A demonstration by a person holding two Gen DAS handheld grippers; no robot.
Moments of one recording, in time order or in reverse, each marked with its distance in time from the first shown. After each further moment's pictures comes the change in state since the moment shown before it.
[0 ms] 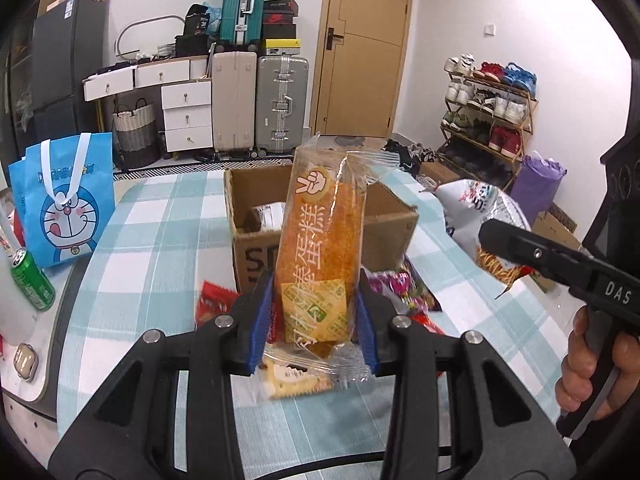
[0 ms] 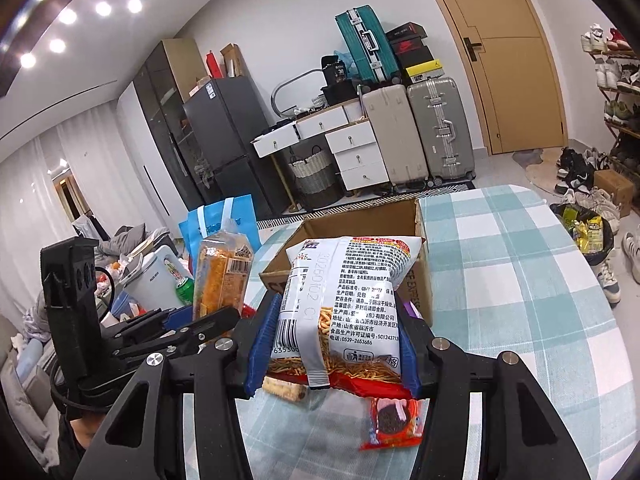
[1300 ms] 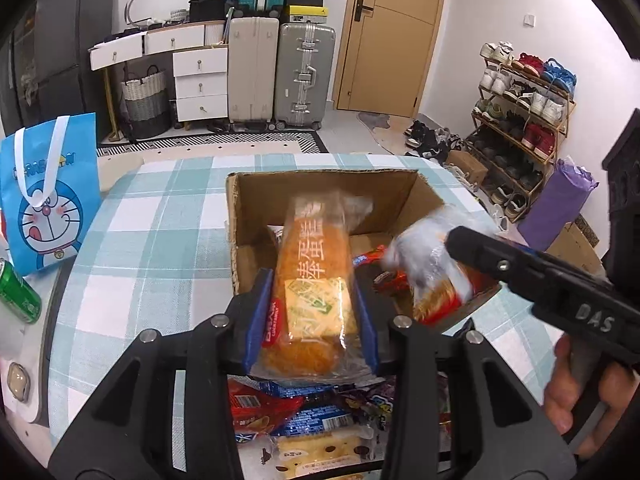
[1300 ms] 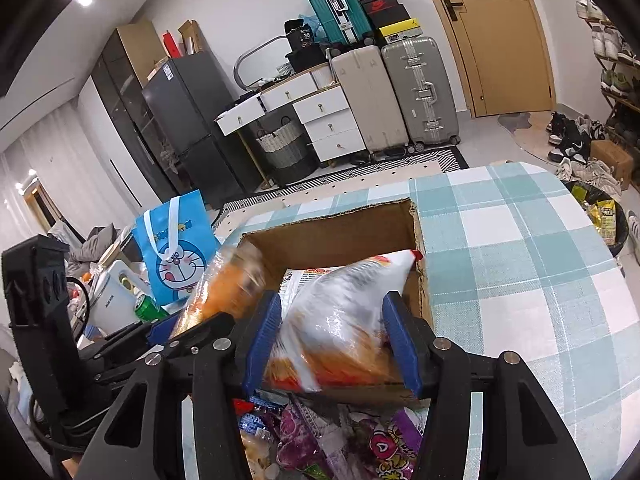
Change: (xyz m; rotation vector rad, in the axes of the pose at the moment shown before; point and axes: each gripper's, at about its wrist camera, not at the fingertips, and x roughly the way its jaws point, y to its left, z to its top) left arm 0.144 0.040 0.067 -0.062 0.118 0.063; right arm 0.143 -0.039 0.070 0.078 0.132 -0.071
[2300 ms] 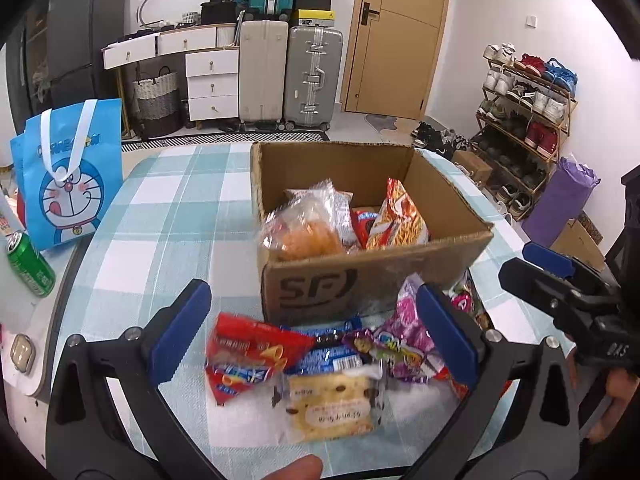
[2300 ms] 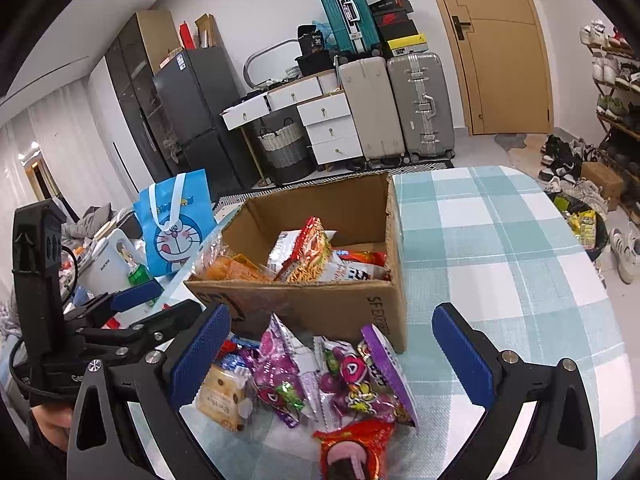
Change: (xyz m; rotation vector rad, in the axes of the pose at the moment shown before) left arm -0.042 0.010 -0.053 -0.008 -0.019 0.023; right arm -0.048 -0.007 -0.059 -0.093 -0.034 -0.053
